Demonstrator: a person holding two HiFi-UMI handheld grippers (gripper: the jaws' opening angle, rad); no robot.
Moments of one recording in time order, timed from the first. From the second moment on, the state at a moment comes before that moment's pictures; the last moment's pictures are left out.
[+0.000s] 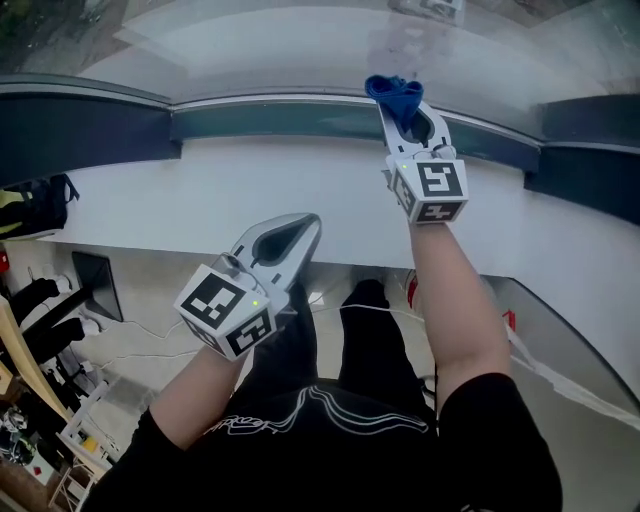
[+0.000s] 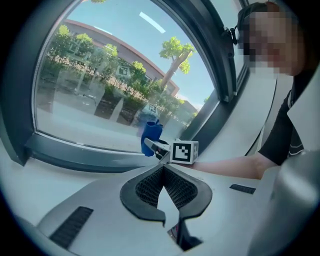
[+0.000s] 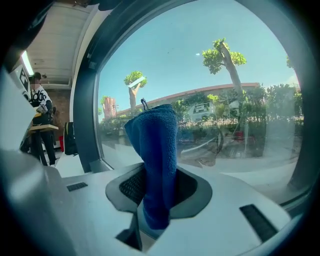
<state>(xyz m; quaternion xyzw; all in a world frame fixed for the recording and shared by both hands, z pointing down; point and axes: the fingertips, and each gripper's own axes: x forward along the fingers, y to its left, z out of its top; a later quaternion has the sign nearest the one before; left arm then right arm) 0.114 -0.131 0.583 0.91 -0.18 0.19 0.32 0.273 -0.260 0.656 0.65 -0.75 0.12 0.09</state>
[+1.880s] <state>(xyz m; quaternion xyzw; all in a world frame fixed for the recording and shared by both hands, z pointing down) 0.269 -0.060 0.535 0.93 -0.09 0.18 0.31 0.545 -0.102 0.579 0.82 -0.55 0.15 -0.01</state>
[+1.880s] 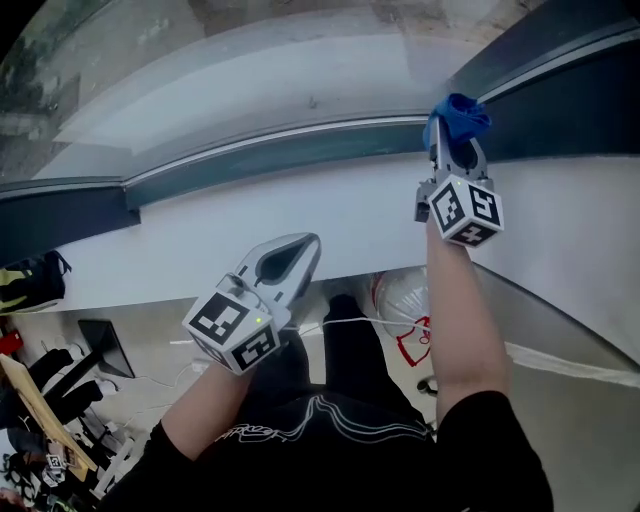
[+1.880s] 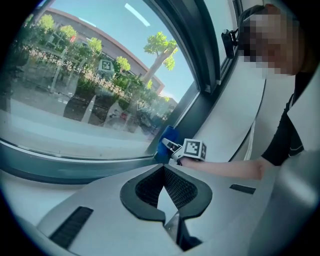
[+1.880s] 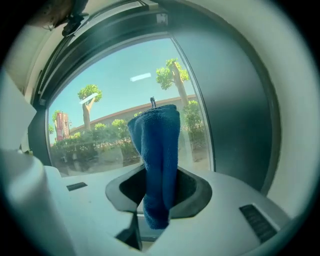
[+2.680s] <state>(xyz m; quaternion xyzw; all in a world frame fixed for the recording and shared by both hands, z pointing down) 0.006 -0.043 0.221 0.97 -0.01 0.09 0.21 0.097 0.008 0.215 0.57 -0.80 0.17 -0.04</state>
